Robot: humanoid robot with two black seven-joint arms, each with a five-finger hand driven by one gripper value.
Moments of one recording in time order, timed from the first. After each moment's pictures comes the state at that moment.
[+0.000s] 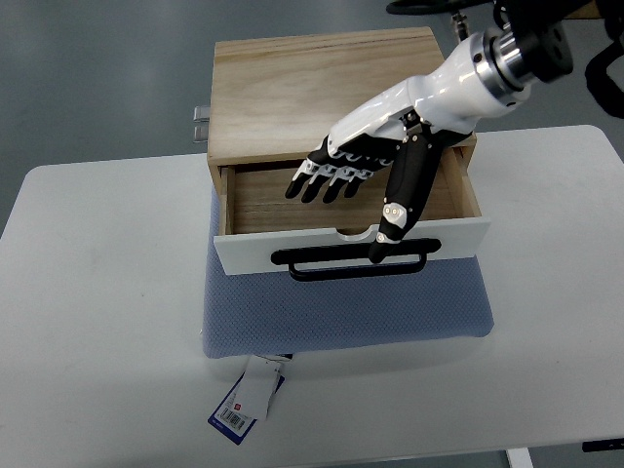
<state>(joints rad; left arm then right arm) -0.16 0.00 -0.06 -0.37 0.01 0.06 0.11 1.88 -0.76 0.05 1.69 -0.10 0.55 -0.61</state>
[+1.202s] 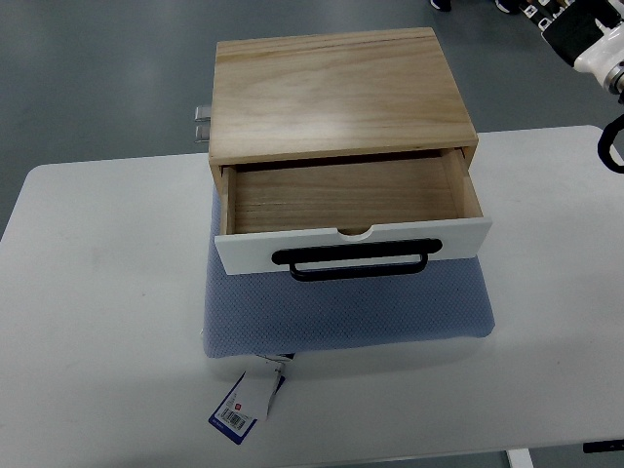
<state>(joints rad) -0.16 0.00 -0.06 -0.39 0.01 0.07 0.11 0.81 -0.33 1.25 0.67 -0.02 0.27 -0.03</state>
